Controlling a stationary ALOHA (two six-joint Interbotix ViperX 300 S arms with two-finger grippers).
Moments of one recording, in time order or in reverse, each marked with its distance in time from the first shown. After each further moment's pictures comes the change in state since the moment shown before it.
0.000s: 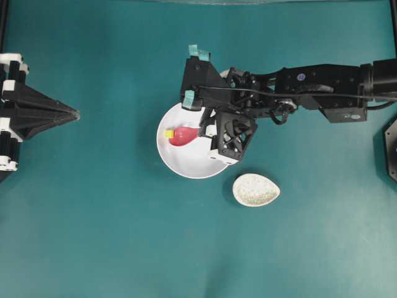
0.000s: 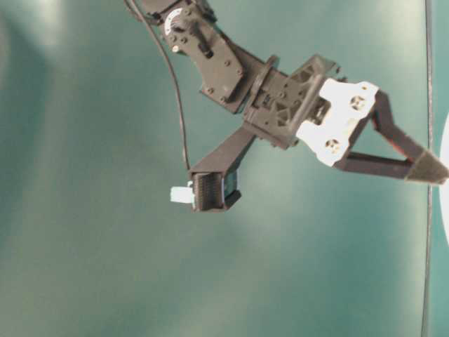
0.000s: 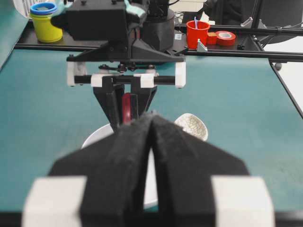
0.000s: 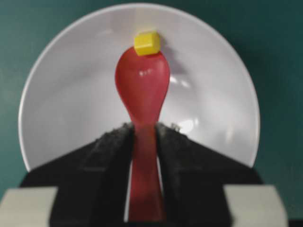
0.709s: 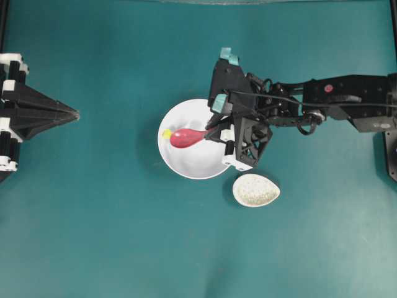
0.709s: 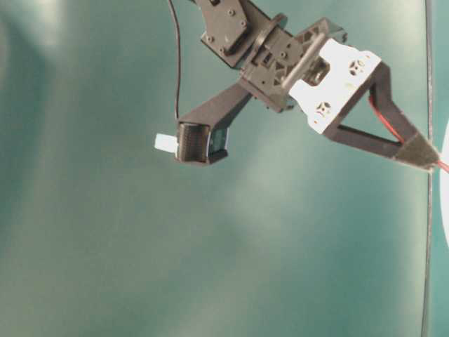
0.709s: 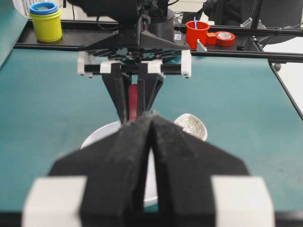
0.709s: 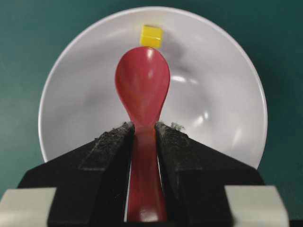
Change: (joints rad) left arm 0.002 0.000 0.000 0.002 0.000 -0.005; right arm 0.028 -0.098 0.163 0.034 -0.230 0.005
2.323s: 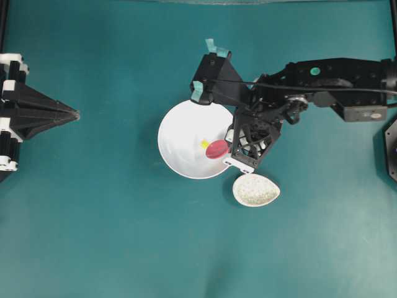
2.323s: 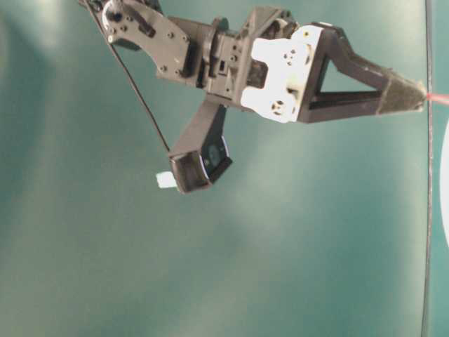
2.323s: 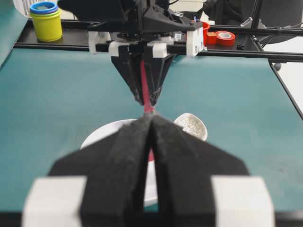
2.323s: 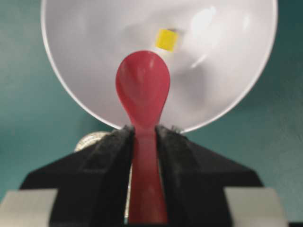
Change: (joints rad) left arm -0.002 0.000 0.000 0.000 0.002 0.000; right arm 0.002 0.038 -0.256 -0.041 0.738 0.276
